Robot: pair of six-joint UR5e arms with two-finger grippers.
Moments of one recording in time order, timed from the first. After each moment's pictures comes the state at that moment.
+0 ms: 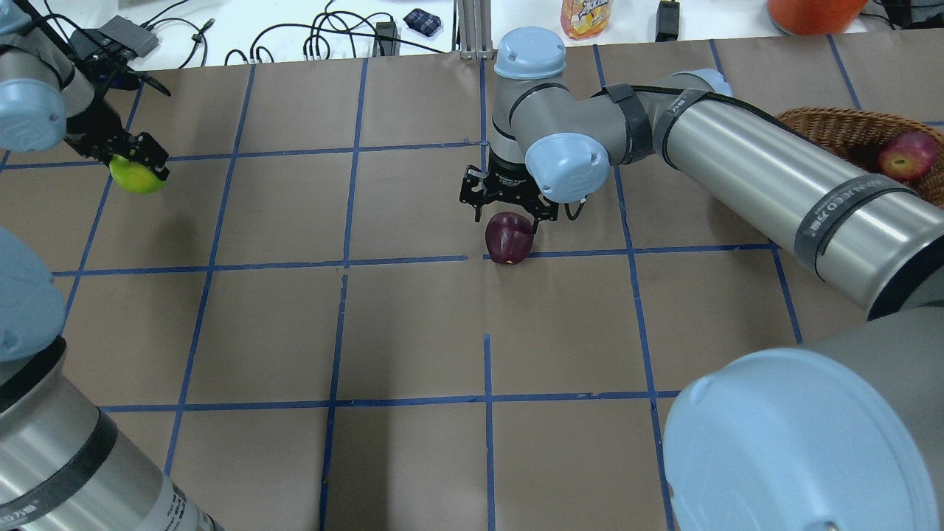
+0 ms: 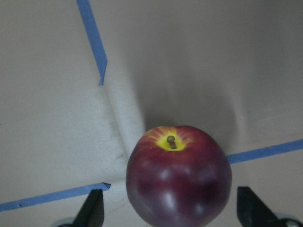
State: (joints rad) left arm -1.16 -2.16 -1.34 -1.23 1.61 0.64; right arm 1.85 -1.01 1.50 -1.96 -1.45 0.52
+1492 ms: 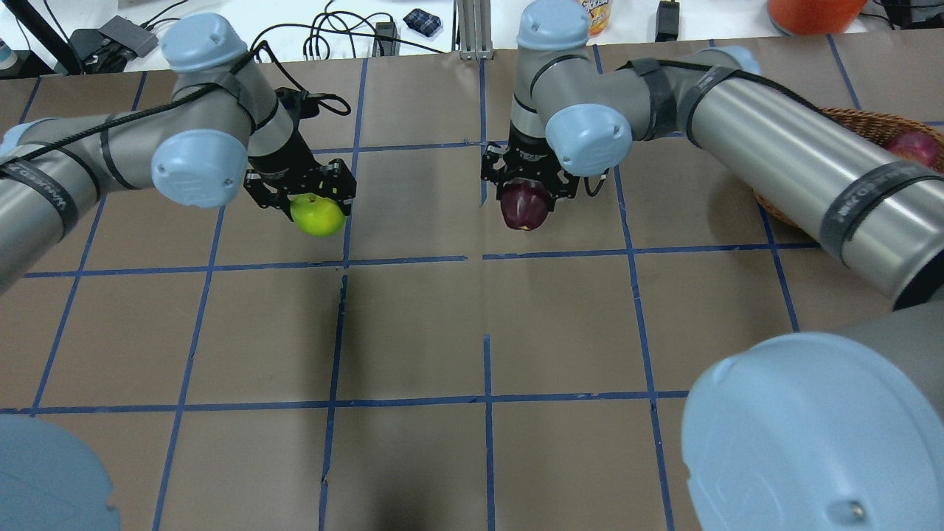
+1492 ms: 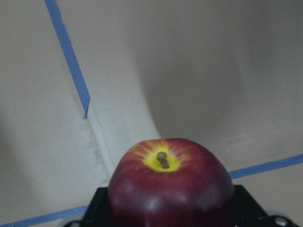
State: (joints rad) left arm -1.58 -1.93 -1.71 -1.12 1.49 -0.05; right arm 1.76 -1.05 1.42 -1.88 -1.48 0.48
